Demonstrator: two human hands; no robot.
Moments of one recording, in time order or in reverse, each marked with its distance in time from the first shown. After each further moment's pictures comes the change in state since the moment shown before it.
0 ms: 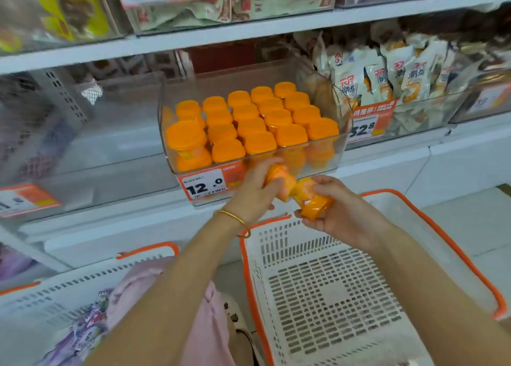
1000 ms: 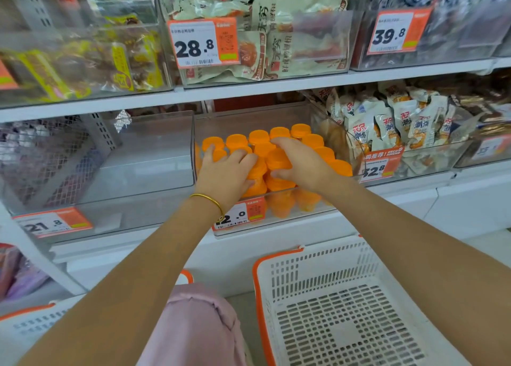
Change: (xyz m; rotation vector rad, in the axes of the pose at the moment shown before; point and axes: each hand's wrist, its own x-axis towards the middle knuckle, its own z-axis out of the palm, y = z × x) left_hand 0.021 0.024 -0.107 1.319 0.255 0.224; right_hand 0.098 -0.083 0.092 -1.650 0.083 -0.687
